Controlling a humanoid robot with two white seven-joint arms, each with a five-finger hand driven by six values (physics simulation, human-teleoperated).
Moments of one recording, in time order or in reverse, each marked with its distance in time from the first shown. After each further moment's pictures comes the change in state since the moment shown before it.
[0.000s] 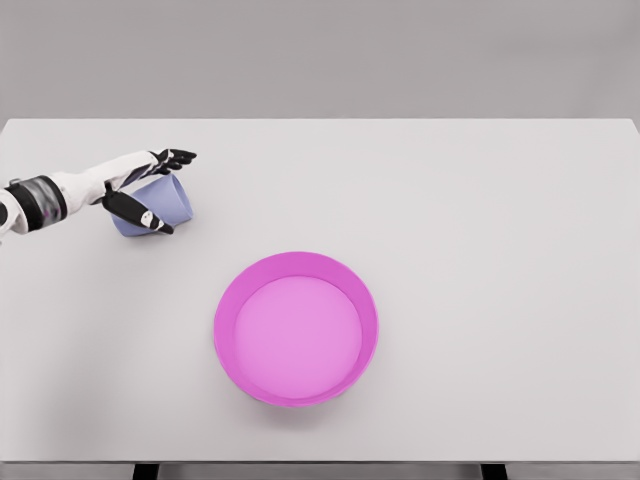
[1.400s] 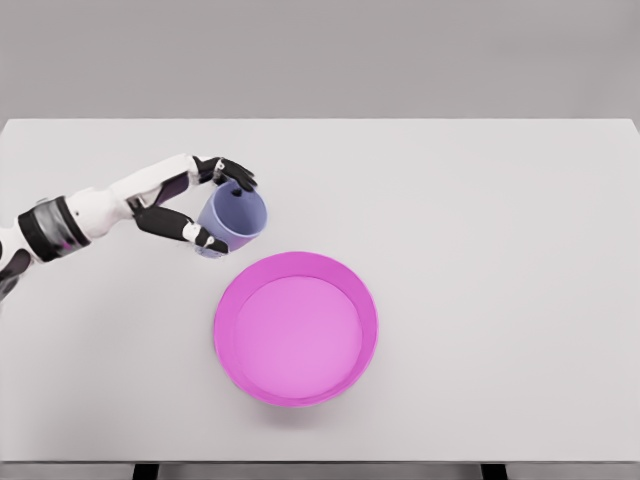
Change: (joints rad) left arm 0.144 0.052 0.029 -0.327 0.337 -0.272 -0.002; right arm 0.000 0.000 0.000 0.000 0.000 0.000 0.000
